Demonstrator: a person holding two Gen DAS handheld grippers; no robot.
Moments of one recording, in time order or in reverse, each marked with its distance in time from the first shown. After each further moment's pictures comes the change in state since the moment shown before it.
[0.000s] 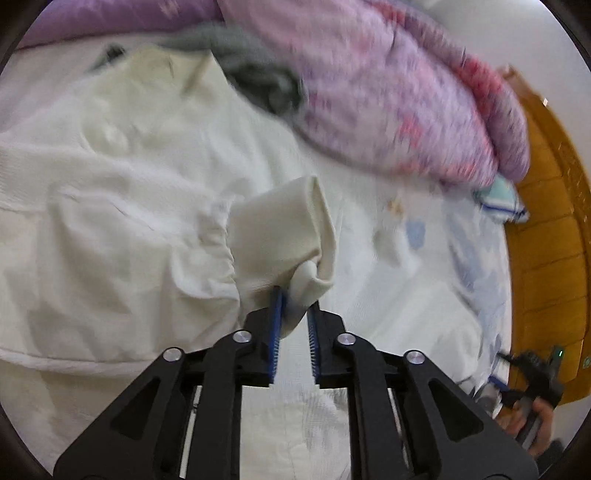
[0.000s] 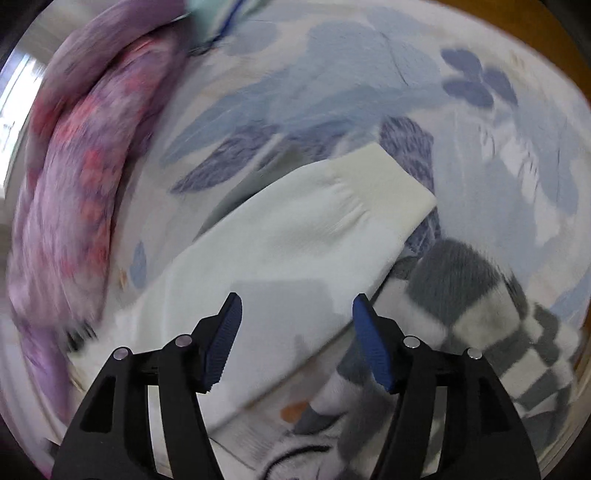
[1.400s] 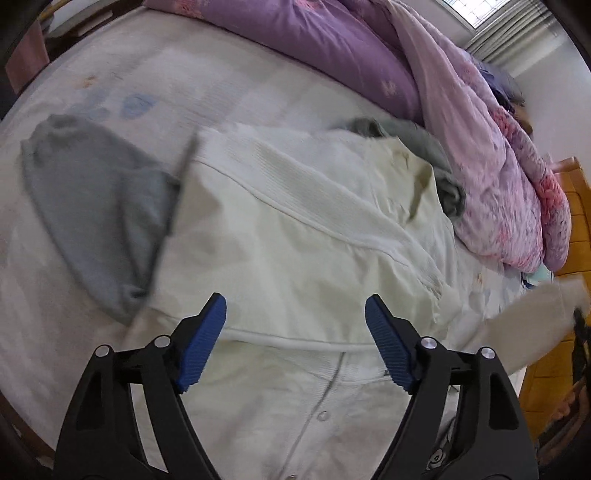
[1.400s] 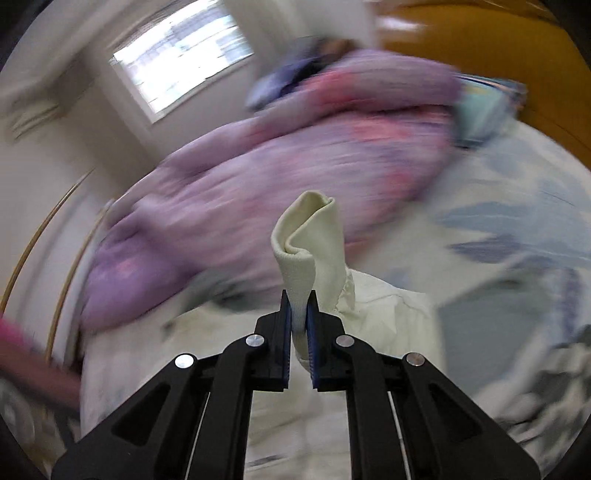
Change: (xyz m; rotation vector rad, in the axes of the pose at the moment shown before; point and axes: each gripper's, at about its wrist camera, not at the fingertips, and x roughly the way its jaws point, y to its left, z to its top) left arm -0.203 0.237 -0.012 -0.280 -0.126 0.190; right arm -0.105 0.300 -0.218 -0.691 -0.206 0.510
